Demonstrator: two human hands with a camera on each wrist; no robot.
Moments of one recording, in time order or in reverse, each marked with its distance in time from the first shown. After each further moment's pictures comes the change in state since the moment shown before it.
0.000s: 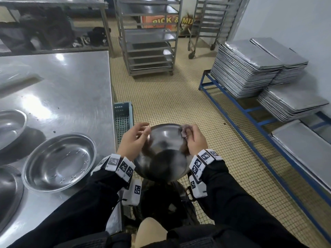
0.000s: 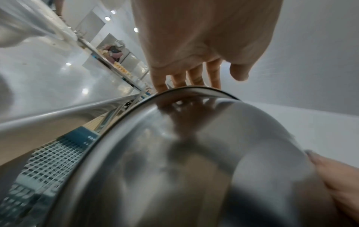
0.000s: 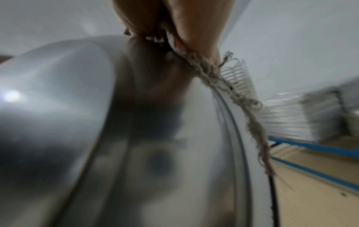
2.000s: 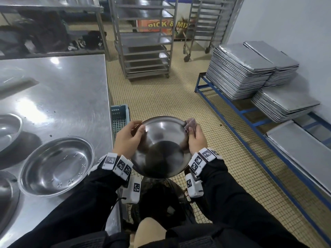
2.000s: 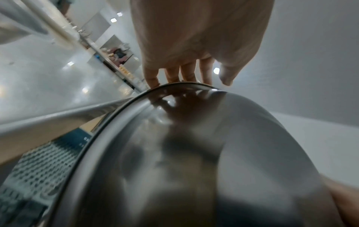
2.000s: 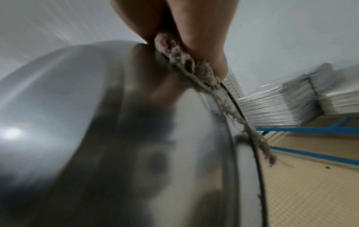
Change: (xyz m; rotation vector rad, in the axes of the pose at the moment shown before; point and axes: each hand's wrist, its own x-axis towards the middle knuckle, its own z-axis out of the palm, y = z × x) left_hand 0.009 0.004 -0.006 -0.008 0.125 -0.030; right_hand 0.003 -0.004 -0.004 0.123 0.091 0.170
